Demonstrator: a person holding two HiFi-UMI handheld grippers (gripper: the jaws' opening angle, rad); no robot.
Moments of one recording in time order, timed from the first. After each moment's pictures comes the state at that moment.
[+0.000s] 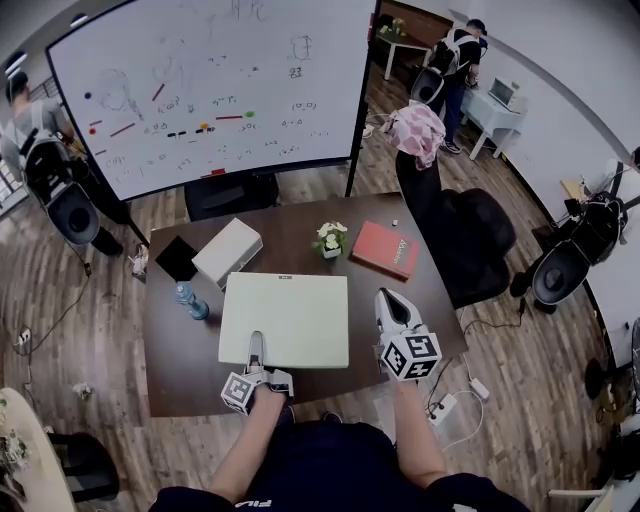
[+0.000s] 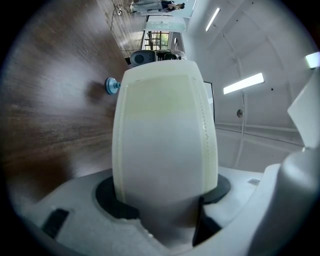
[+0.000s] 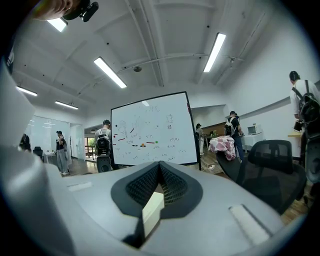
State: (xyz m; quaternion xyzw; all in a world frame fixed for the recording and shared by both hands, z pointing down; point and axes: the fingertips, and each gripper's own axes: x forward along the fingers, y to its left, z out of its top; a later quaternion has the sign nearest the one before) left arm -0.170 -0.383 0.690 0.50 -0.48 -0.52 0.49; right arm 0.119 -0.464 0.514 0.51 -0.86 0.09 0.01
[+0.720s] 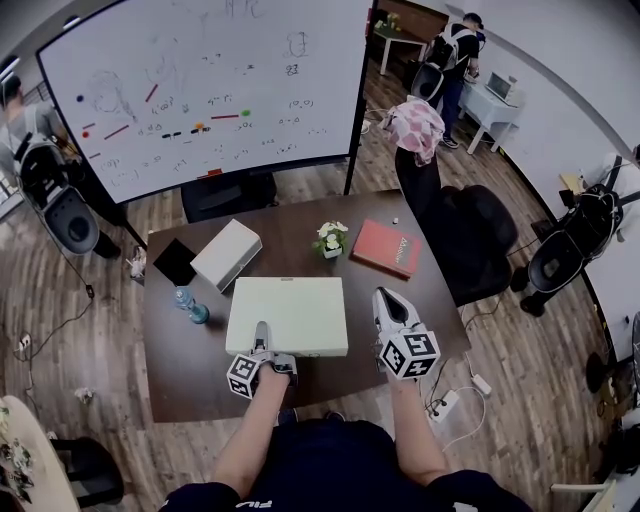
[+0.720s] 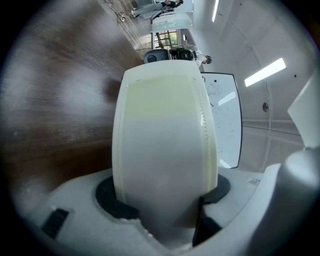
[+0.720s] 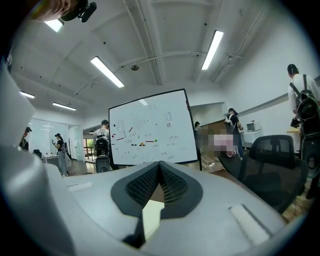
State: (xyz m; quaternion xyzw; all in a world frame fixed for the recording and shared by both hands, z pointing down) left arm -0.179 -0.430 0.760 0.43 -0.55 -0.46 0.55; right arm 0.108 -0.478 0.522 0.51 -0.85 0.10 0.00
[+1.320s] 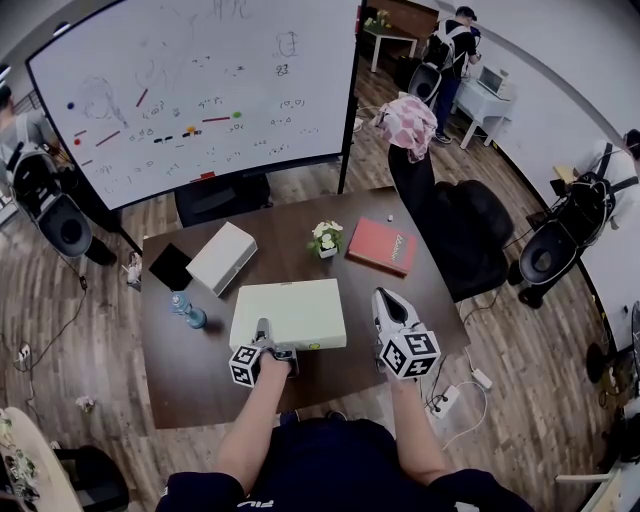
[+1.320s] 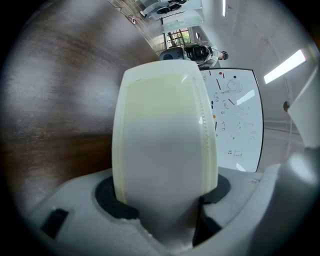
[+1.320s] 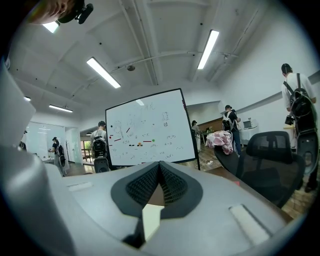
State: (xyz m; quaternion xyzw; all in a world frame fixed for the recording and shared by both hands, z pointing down) left arm -0.175 -0.453 0.805 0.35 -0.57 -0.42 0.61; right arm 0.115 -0.479 0.528 0.52 -0.84 0.12 0.00
